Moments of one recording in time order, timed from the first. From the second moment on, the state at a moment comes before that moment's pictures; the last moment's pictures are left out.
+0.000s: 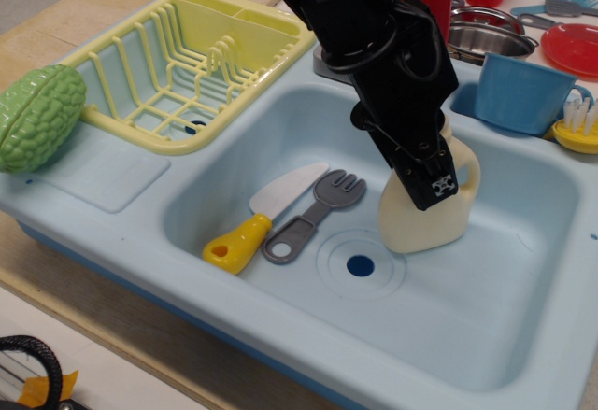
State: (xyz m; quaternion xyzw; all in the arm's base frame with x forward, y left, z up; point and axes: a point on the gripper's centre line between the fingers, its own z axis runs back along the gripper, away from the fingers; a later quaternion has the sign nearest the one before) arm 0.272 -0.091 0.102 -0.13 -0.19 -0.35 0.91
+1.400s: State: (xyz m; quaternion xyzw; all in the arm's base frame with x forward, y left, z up) arm 0.265 0.049 0.198 0.03 -0.15 -0.20 0.97
